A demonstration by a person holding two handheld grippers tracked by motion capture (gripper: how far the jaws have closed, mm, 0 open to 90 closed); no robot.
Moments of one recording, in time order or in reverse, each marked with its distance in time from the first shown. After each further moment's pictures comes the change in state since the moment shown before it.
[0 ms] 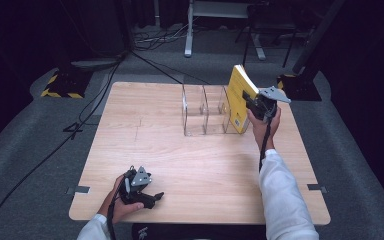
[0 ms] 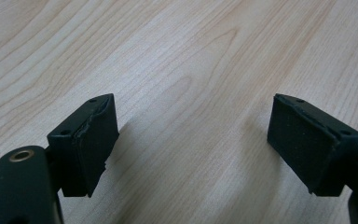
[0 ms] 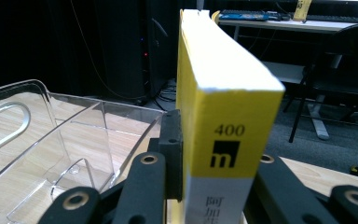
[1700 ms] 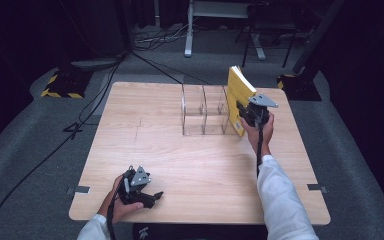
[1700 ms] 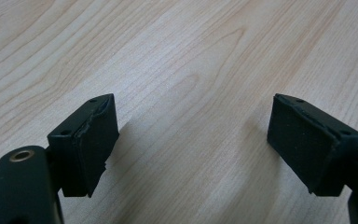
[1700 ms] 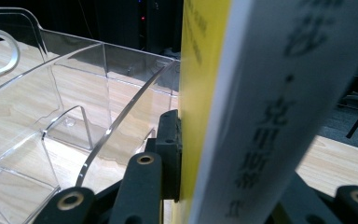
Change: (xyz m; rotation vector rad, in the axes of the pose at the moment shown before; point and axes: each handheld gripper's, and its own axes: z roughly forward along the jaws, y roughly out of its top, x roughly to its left) left arm 0.001 -0.001 -0.001 0.001 0.019 -0.010; right arm 0.018 -0.024 0.009 0.127 -0.013 -0.080
